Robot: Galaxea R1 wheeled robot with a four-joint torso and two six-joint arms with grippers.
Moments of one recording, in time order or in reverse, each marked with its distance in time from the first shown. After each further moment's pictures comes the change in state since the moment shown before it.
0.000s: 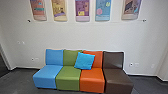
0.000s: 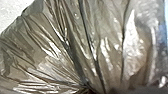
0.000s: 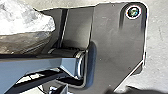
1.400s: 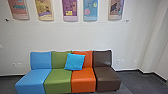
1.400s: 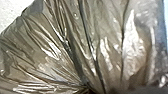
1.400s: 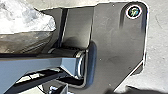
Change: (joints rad) left arm -0.004 0.000 0.001 0.000 0.015 0.003; right arm -0.002 0.003 -0.001 -0.001 0.001 0.000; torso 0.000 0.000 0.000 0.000
